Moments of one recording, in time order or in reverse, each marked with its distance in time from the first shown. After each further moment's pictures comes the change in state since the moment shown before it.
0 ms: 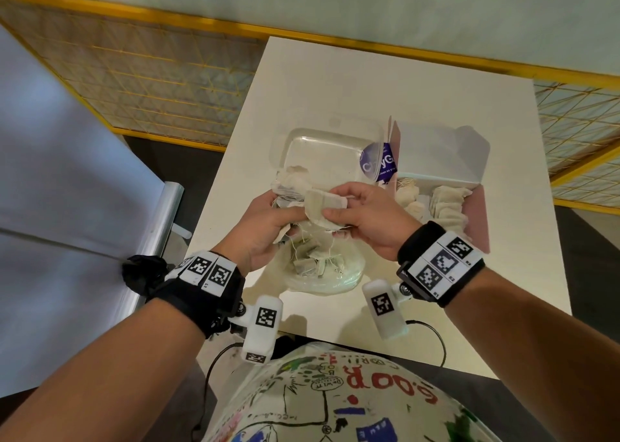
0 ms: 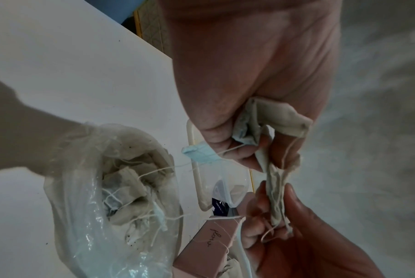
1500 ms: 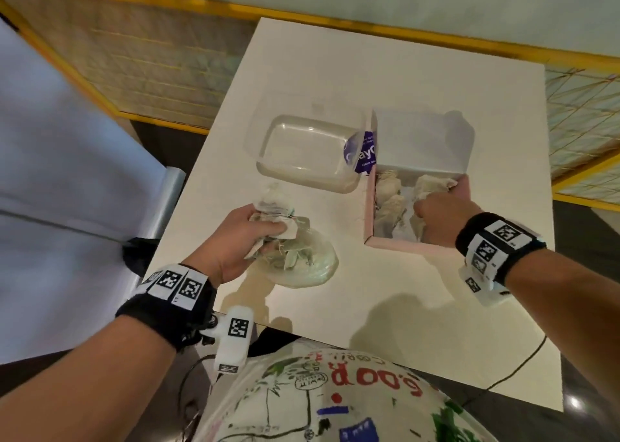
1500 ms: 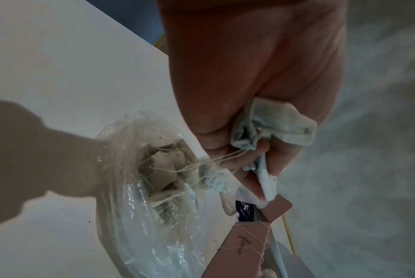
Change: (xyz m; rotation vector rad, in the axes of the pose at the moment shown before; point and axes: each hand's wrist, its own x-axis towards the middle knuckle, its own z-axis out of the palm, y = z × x) left_hand -0.003 -0.040 0.019 0.074 0.091 -0.085; right_hand 0.014 0.018 -0.188 -2.089 -0.019 0.094
